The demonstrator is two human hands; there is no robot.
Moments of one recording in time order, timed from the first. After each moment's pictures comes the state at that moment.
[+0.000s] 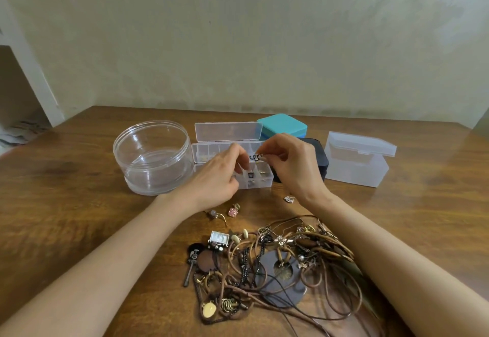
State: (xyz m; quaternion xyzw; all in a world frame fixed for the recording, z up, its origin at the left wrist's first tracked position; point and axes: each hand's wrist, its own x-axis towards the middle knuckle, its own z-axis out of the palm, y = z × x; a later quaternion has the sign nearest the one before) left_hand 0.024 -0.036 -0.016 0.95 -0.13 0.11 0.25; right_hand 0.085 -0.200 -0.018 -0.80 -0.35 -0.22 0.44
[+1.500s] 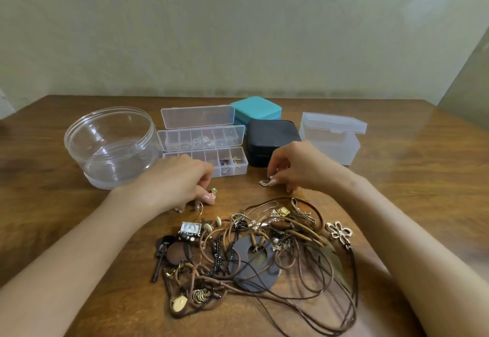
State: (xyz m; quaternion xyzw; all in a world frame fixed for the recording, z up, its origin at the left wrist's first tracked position) left_hand 0.003 -0.046 0.006 1.00 -0.06 -0.07 0.04; right_hand 0.079 -0.255 -0.002 -0.93 -0.28 0.08 0.21
